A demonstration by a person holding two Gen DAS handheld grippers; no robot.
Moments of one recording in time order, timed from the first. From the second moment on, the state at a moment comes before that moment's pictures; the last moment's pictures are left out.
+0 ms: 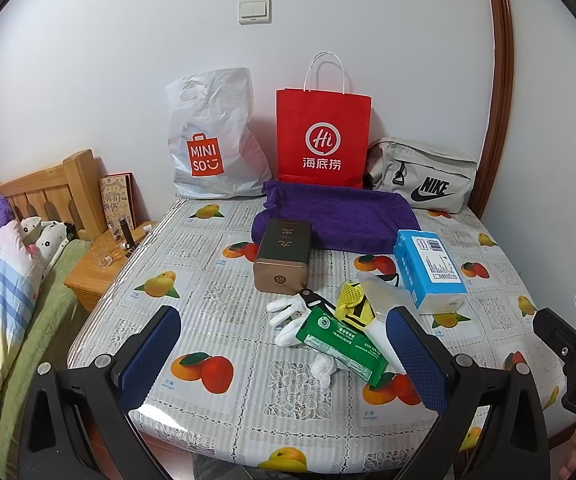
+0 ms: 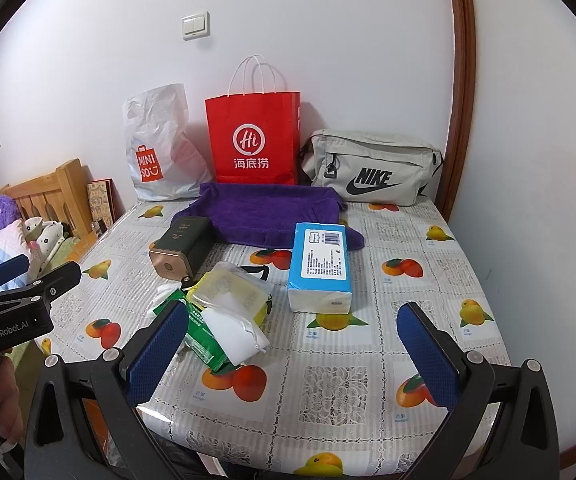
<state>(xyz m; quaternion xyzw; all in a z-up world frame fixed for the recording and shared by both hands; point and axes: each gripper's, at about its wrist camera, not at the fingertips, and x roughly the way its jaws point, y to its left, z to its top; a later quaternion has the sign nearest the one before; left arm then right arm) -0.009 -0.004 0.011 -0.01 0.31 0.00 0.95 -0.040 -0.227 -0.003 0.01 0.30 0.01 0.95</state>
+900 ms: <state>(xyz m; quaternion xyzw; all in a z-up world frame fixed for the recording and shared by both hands) -0.009 -0.004 0.011 -0.01 0.31 0.00 0.95 -0.043 -0.224 -0.003 0.01 0.30 0.01 0.95</state>
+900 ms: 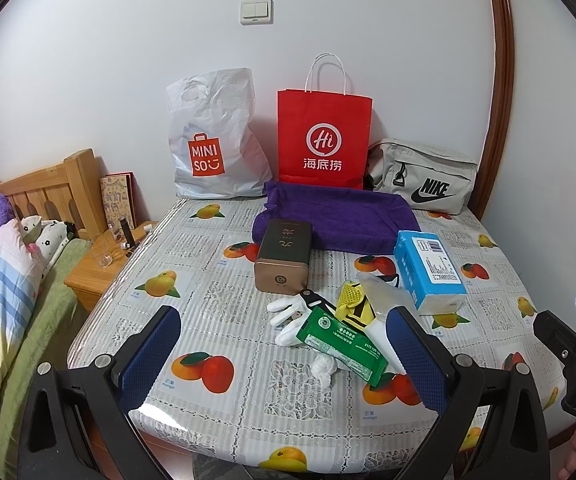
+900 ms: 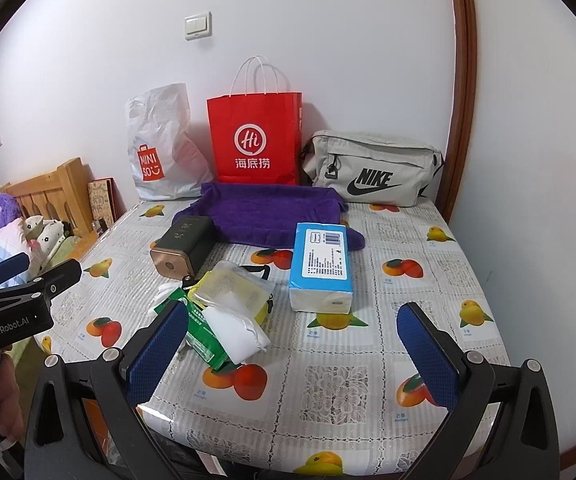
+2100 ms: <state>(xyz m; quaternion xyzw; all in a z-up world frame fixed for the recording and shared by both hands) 0.079 0.038 -0.108 -0.04 0.43 0.02 0.90 0.100 -0.172 -0.106 0.02 0.41 0.13 0.90</state>
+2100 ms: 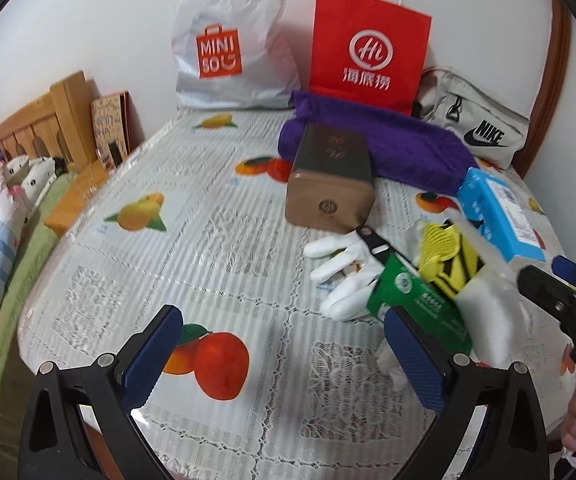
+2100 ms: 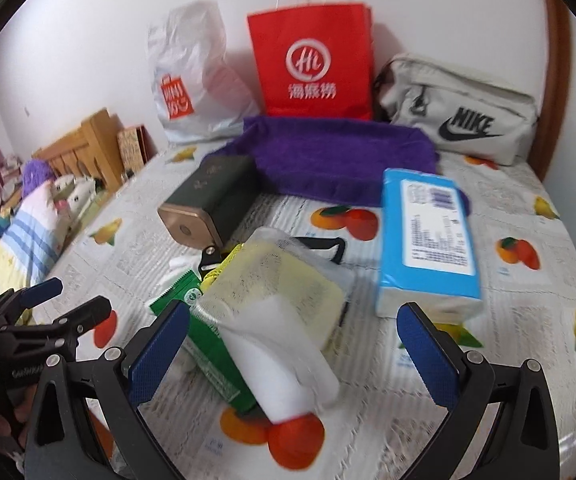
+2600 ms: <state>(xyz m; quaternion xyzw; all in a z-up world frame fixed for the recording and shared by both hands) 0.100 0.039 -0.136 -0.06 0.45 -0.03 0.89 0.146 -0.157 -0.134 -0.01 0.44 0.15 0.89</state>
